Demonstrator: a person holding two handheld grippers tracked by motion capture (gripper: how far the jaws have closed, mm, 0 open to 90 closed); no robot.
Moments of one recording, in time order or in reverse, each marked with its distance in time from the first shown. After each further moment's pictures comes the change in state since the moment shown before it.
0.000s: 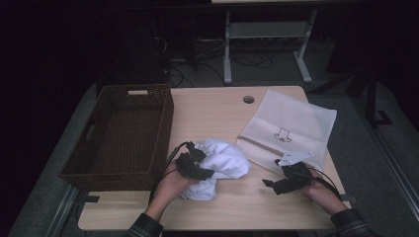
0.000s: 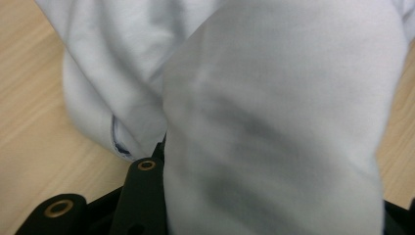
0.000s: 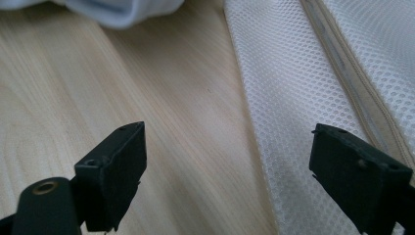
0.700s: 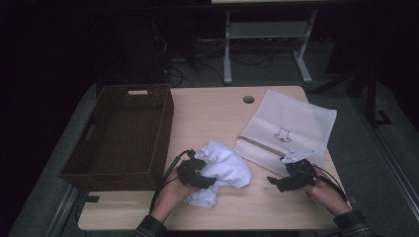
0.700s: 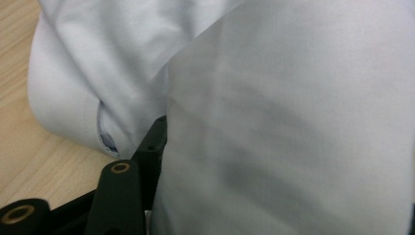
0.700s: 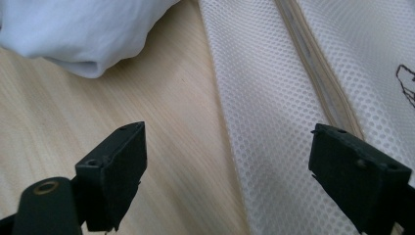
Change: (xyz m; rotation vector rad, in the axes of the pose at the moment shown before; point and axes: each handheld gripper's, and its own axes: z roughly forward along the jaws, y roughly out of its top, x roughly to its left) left arm -0.004 -0.017 0.015 -0.038 -0.009 0.028; right arm -0.007 0.002 -0.010 0.040 -0.055 0.021
